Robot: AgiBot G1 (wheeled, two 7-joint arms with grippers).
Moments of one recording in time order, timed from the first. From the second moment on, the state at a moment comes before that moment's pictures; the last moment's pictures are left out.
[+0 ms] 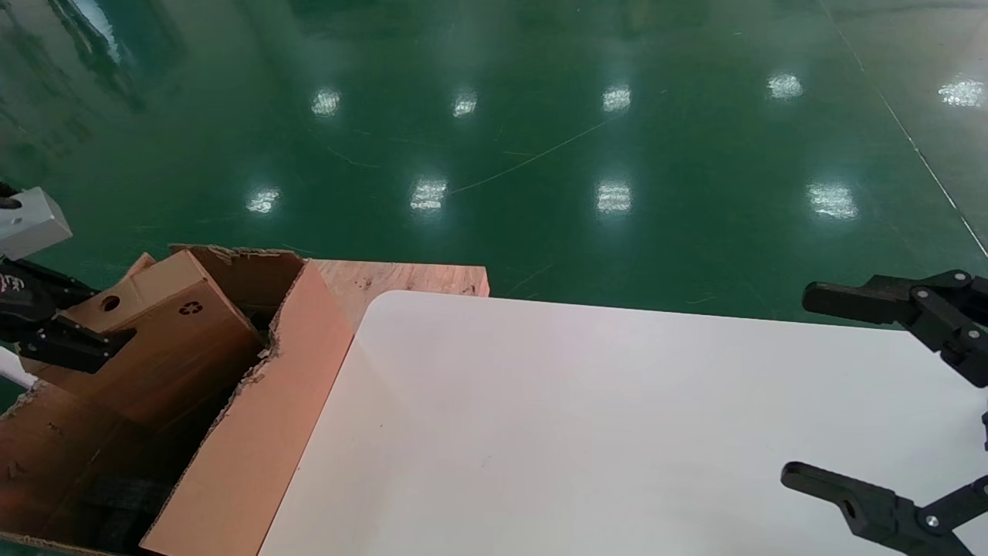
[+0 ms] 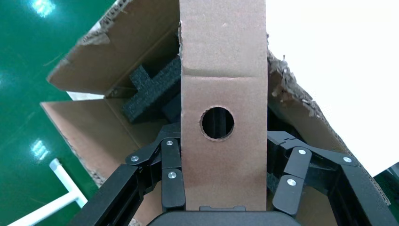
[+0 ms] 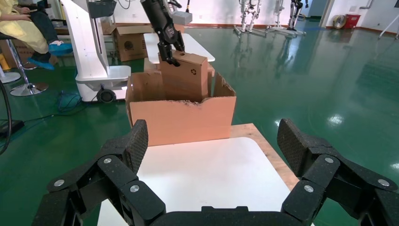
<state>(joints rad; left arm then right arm) -2.36 0.28 1.60 -0.68 1.43 1.54 -0.30 1.08 -0.60 -0.32 1.27 -0.70 -1.48 0.16</state>
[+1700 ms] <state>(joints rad) -2.34 0.16 1.61 -0.61 1.43 1.49 -0.35 1.09 -0.59 -0.32 1.27 -0.70 -1.48 0.16</state>
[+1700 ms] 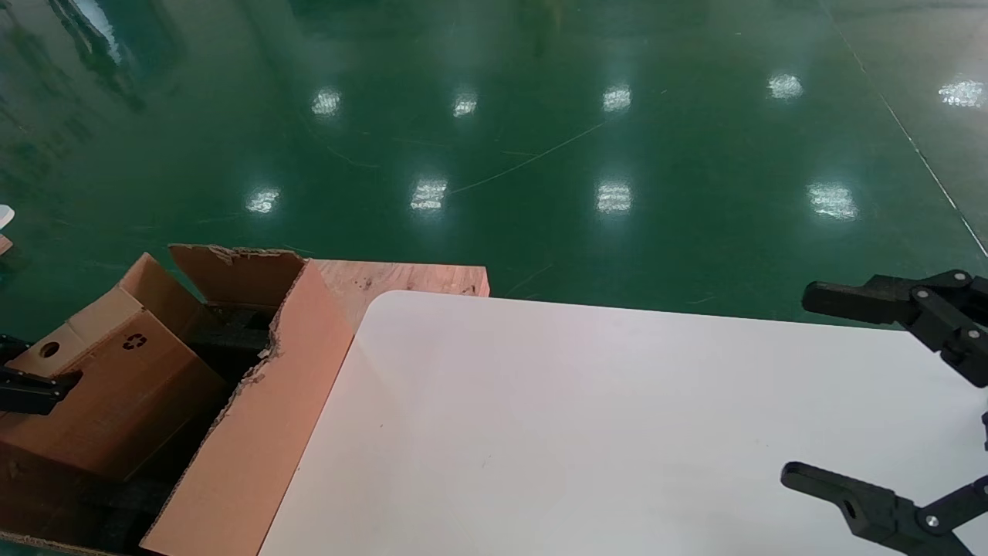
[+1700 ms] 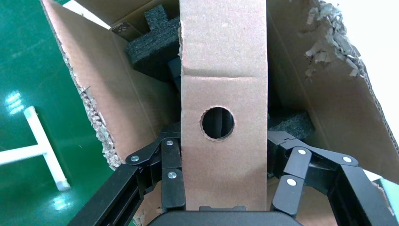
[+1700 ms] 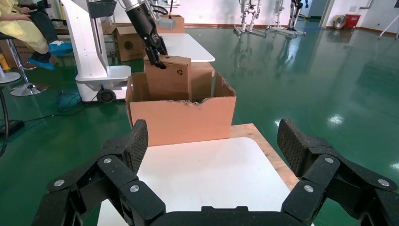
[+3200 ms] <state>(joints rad) -2.33 0.07 1.61 -0.69 1.42 1.36 -0.63 1.09 -0.59 -0.32 1.27 -0.70 -1.48 0.16</state>
